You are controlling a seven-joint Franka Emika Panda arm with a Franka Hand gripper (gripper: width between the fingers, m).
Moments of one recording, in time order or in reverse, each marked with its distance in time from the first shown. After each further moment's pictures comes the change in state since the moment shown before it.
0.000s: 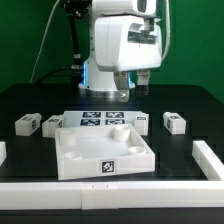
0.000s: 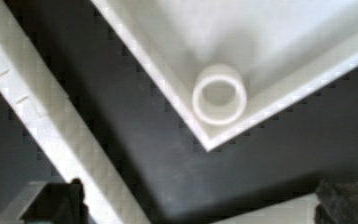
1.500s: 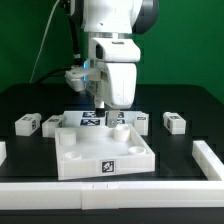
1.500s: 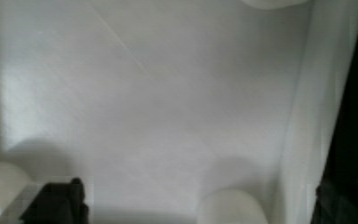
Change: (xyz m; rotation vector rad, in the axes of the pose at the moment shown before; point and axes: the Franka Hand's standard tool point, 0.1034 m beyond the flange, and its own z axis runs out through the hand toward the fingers) arm -0.067 -0.065 0.050 0.070 -0.050 -0.660
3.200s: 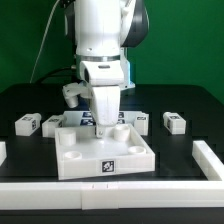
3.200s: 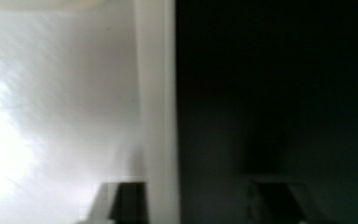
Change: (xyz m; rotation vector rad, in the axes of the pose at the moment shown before) arm 0.004 -0.054 0.040 0.074 0.048 0.085
